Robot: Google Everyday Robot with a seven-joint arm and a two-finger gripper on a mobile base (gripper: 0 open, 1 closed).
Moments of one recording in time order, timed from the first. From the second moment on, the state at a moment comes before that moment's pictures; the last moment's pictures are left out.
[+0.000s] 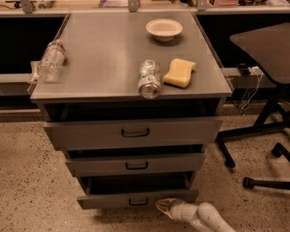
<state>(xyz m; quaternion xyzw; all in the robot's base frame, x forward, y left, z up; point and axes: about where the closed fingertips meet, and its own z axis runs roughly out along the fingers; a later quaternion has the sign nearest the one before) 0.528 -0.102 0.119 -0.52 0.68 0.19 0.48</state>
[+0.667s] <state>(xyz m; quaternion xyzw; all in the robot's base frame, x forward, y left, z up) 0.529 -0.102 0.119 -0.52 0.68 0.19 0.48</state>
